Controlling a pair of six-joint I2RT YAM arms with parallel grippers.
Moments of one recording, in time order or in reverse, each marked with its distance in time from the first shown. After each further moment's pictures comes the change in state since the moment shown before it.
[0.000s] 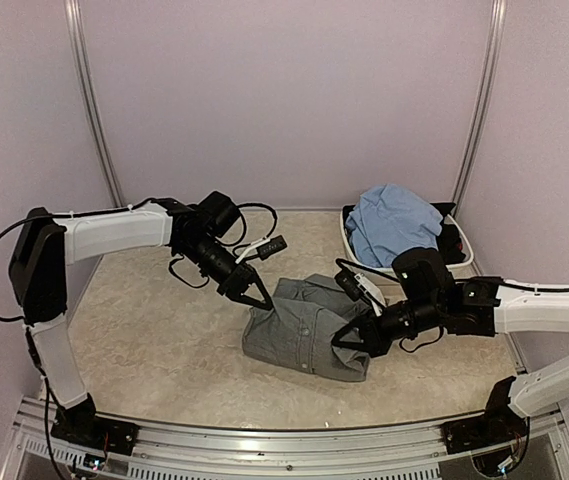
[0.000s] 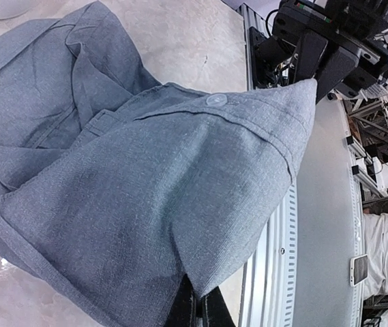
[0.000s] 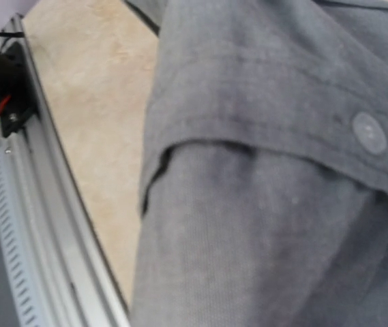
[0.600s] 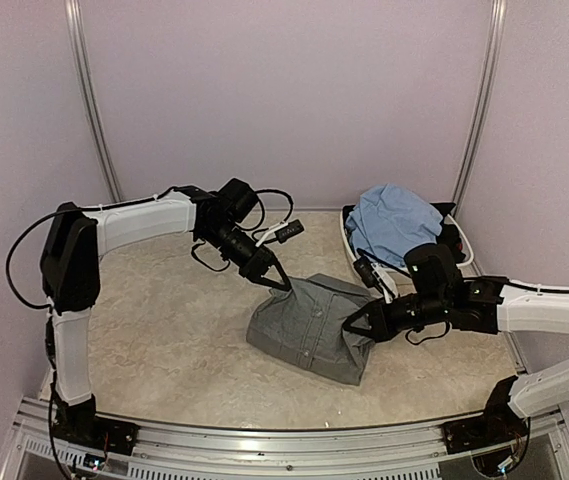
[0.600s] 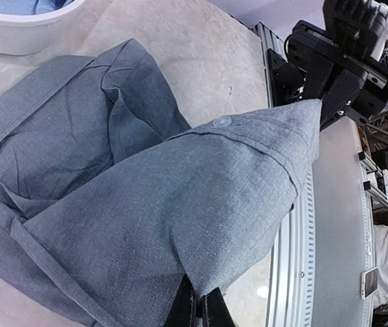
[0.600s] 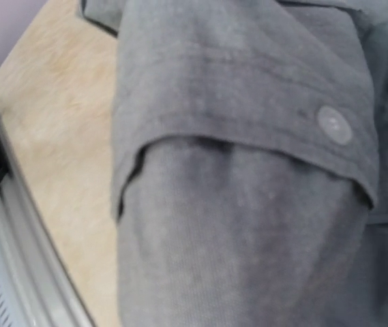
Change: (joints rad) left arm -0.006 0.143 0.217 -0.018 -0.011 -0.014; right arm -0.087 -0.045 -0.060 0.056 0.047 0.121
